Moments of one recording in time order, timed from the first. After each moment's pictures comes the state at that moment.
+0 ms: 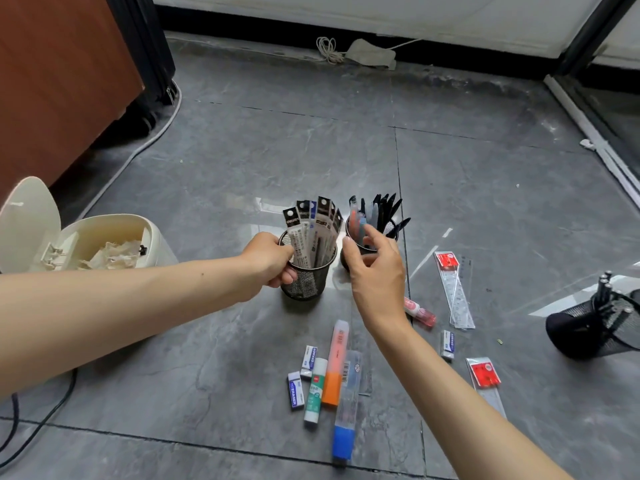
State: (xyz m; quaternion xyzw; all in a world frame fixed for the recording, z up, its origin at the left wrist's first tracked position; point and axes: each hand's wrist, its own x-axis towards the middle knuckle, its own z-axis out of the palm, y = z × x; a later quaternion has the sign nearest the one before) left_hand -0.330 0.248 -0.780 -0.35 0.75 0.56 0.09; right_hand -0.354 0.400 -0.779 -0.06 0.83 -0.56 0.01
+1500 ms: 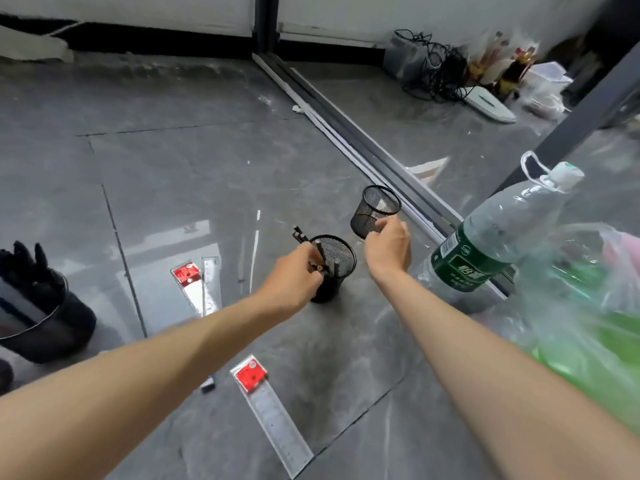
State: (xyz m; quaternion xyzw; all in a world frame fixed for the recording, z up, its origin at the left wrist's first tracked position) left_hand -0.451 0.622 -0.789 0.10 0.84 0.49 0.19; right_hand -0.468 0.783 -0.778 0.32 0.89 -0.29 -0.16
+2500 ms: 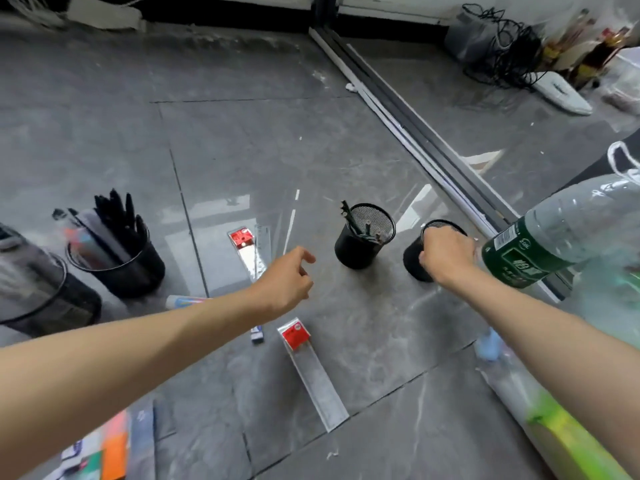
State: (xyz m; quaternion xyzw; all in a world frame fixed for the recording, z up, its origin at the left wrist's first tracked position) left_hand -0.416 0.541 -0.808 0.06 0.86 0.46 0.22; right_hand -0.448 0.802 -0.786 0.11 0.98 0.15 0.06
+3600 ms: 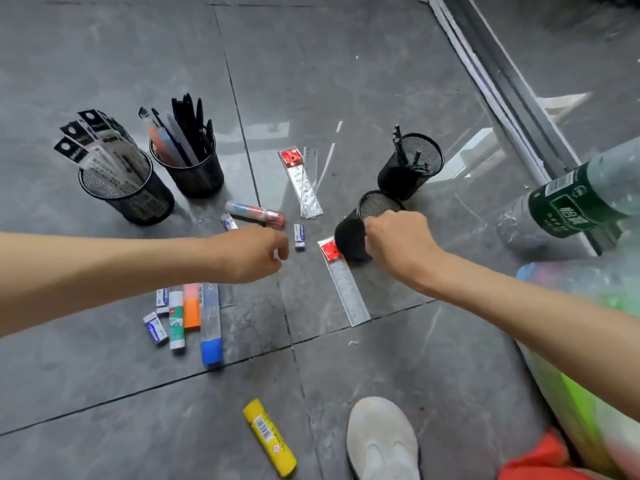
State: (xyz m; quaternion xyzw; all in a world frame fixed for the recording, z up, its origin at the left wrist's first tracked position) left_hand -0.336 0.444 -0.773 0.16 0.91 0.16 0.34; right_hand -0.354 0.664 -0.772 -0.23 0.96 0.15 0.05
